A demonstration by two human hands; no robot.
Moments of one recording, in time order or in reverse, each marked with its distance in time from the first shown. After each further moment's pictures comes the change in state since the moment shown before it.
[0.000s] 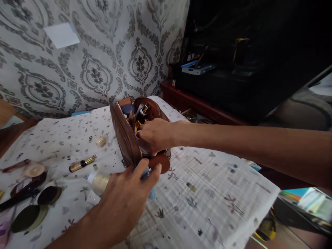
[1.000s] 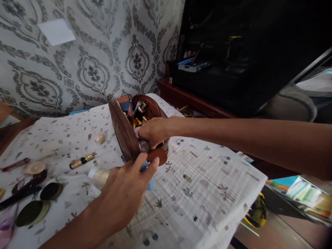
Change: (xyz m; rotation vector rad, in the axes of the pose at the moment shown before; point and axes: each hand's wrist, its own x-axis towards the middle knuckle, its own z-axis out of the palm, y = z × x) left_hand -0.004 -0.001 -0.002 -0.034 0.011 -0.010; right_hand 0.003 0.006 0.002 0.056 -0.101 -0.065
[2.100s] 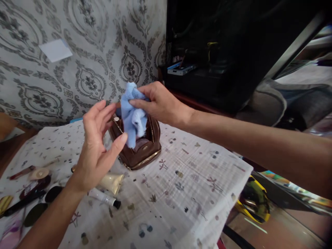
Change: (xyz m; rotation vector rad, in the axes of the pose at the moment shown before) left_hand 0.024 -0.033 -0.039 -0.822 0.753 0.082; right_hand -0.060 0.006 -0.013 0.899 0.853 -0.057
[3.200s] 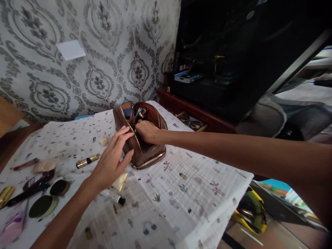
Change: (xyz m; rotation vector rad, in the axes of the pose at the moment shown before) left_hand -0.041 -0.042 -0.005 0.352 -0.164 0.031; right_hand 0.032 0.045 0.079 -0.836 -0.334 0.238
